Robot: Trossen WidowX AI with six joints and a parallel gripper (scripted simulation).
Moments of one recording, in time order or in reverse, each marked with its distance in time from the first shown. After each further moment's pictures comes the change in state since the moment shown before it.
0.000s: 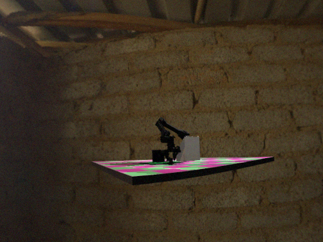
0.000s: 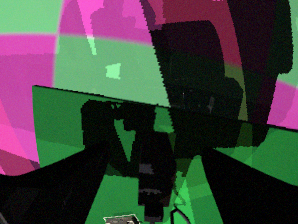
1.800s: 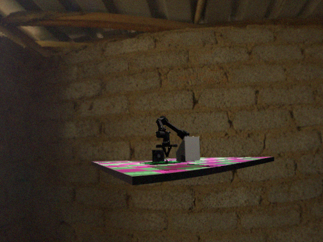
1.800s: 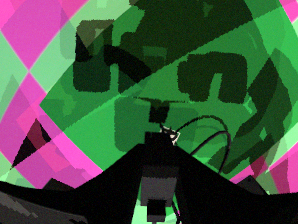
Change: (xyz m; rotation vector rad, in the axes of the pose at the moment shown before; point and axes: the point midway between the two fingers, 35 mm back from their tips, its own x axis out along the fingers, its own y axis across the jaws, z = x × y) arm -0.049 0.015 -0.077 0.880 -0.001 0.006
